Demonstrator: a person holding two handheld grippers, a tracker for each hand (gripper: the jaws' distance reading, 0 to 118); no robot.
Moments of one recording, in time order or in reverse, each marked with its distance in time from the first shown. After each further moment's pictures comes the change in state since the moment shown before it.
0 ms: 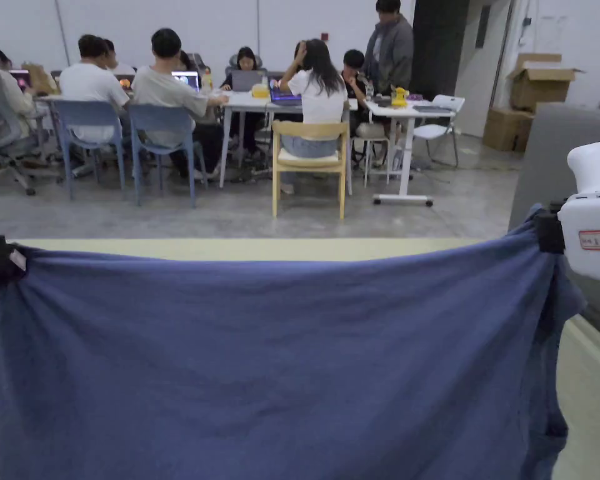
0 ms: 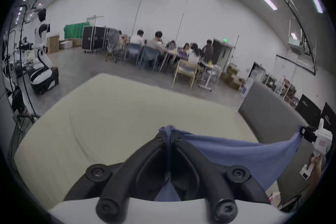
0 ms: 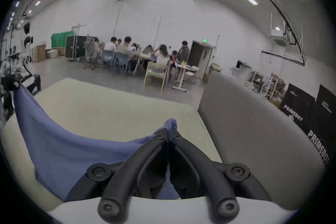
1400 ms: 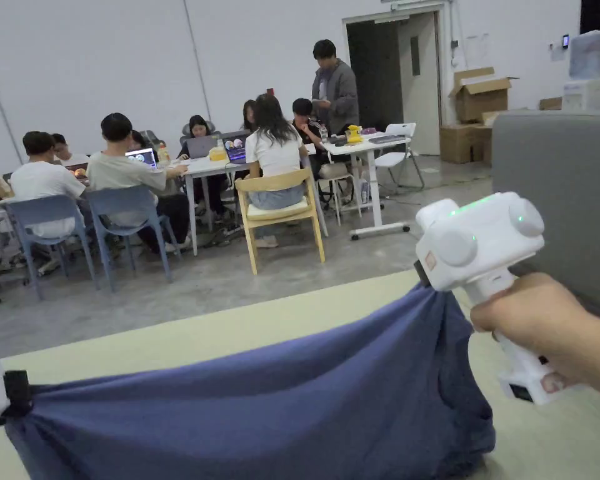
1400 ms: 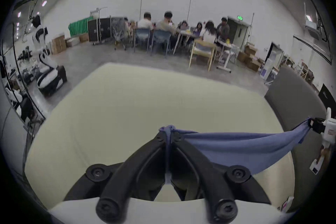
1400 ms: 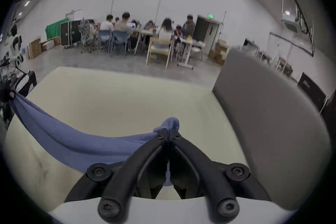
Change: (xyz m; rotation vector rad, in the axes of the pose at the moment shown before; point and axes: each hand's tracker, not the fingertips) left arm -0.023 -0.020 -0.217 -0.243 0.168 -0.065; right arm -0.069 -0.022 -0.236 -0.293 0.039 -0.030
